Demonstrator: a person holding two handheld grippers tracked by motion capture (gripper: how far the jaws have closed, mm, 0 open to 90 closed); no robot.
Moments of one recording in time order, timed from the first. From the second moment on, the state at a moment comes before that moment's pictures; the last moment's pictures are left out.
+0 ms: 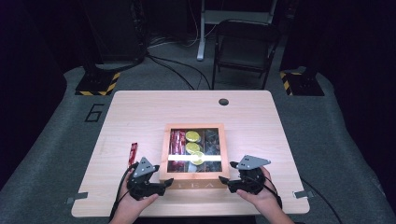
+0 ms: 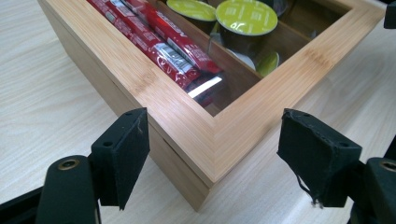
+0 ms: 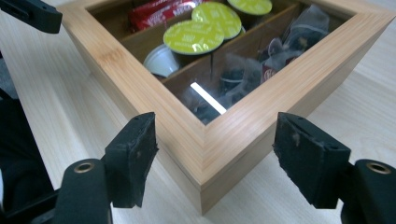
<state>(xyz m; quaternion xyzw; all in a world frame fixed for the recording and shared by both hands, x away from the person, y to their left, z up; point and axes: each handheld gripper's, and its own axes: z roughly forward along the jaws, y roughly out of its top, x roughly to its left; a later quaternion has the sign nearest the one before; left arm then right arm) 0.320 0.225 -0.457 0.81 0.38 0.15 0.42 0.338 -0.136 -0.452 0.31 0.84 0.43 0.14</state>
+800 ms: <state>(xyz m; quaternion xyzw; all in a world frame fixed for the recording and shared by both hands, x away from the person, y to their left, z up) 0.338 0.261 -0.449 0.77 0.43 0.16 0.45 0.352 -0.164 -0.443 0.36 0.79 0.45 0.18</state>
